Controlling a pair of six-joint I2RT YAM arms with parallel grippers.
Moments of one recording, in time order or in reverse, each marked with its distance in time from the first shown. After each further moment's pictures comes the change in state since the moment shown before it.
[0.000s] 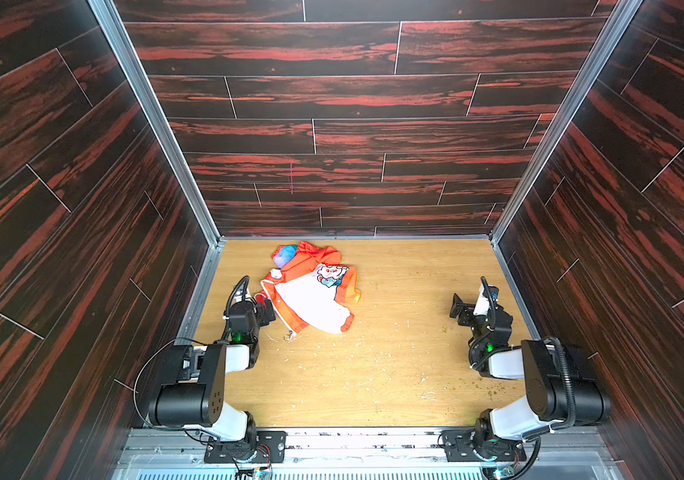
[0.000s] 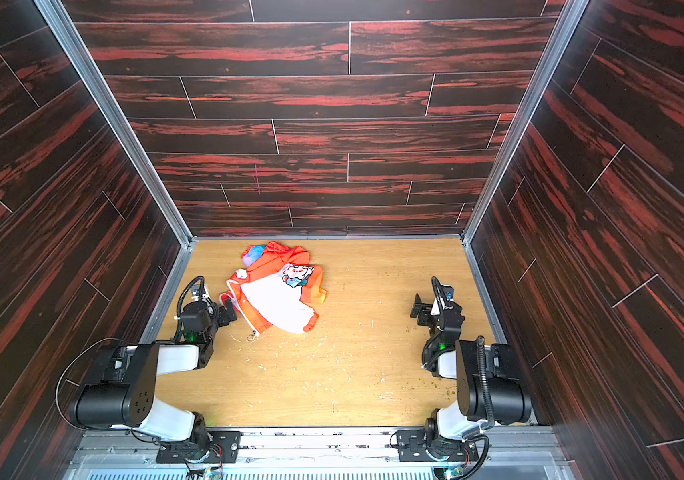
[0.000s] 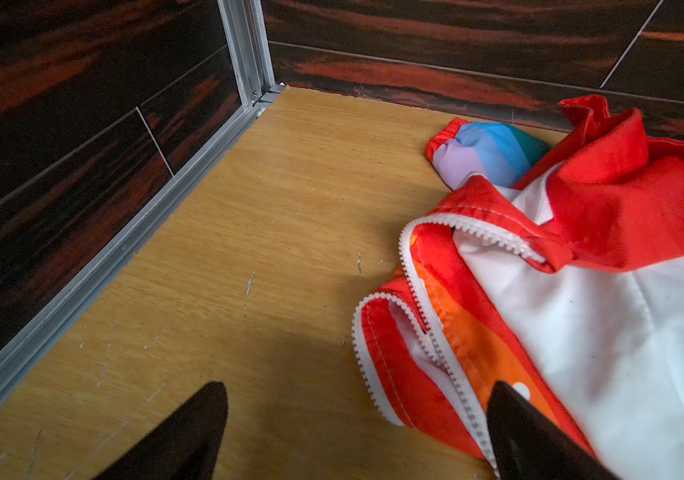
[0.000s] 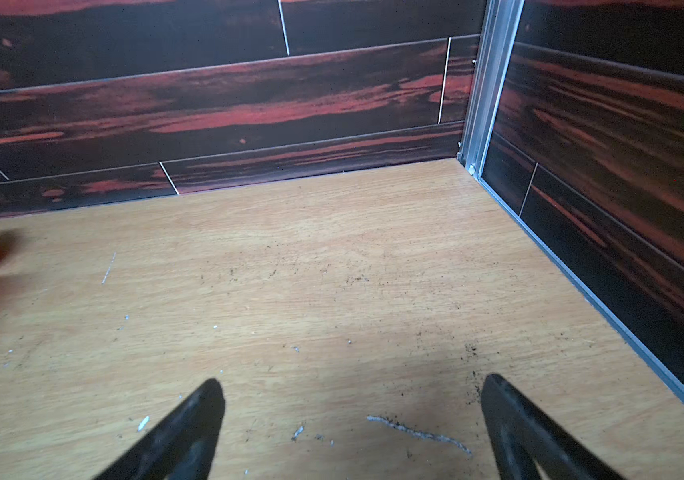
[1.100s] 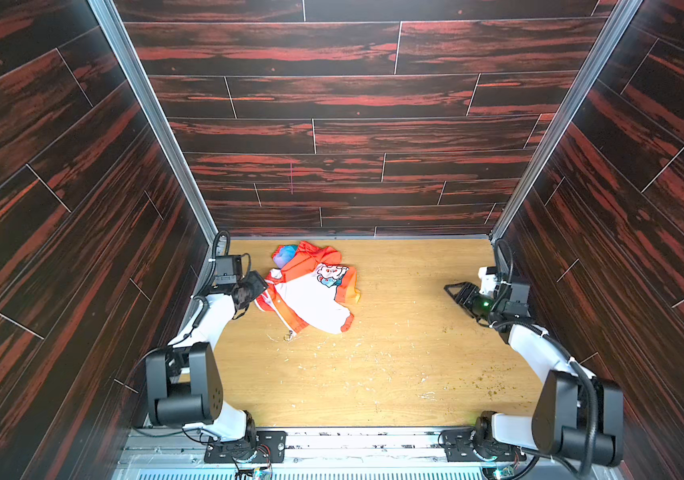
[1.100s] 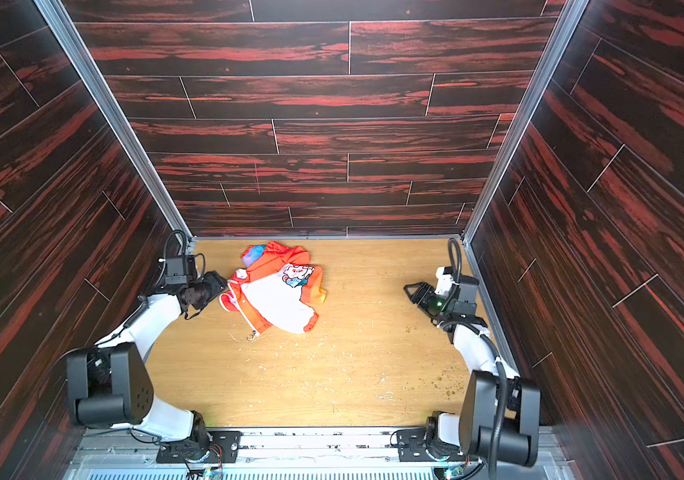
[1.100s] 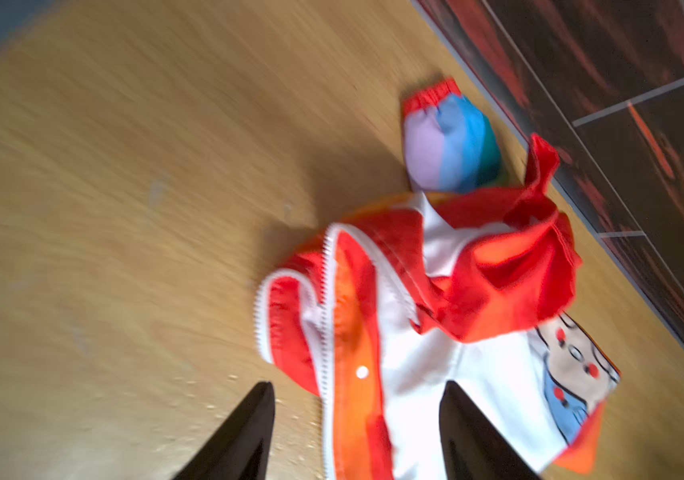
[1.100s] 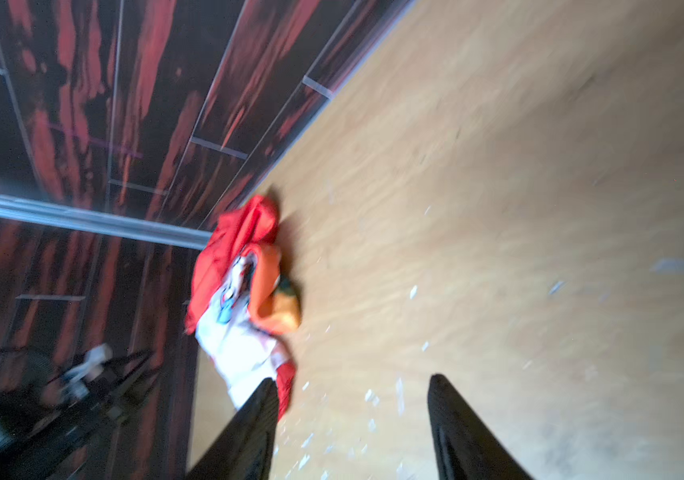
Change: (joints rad) left arm 0.074 0.028 0.656 -1.056 0.364 -0.502; right arm -0.033 -0.254 0.425 -1.107 -0.625 0.539
